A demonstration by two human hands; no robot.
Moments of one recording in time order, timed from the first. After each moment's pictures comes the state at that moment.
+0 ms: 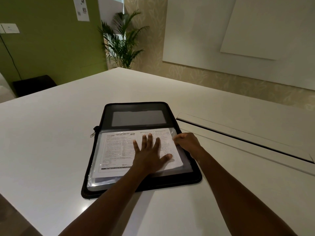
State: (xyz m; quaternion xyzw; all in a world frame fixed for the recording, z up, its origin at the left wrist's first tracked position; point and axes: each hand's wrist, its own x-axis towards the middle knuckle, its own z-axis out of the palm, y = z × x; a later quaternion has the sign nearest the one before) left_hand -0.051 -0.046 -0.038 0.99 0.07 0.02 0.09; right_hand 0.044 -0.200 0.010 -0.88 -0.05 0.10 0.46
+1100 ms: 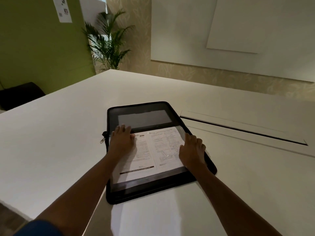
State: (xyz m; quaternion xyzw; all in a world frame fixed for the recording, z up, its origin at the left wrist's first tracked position) left_hand -0.050 0.113 -0.015 0.98 0.08 0.17 0.10; right_hand -0.028 -0.162 -0.014 -0.98 -0.06 -0.13 0.14
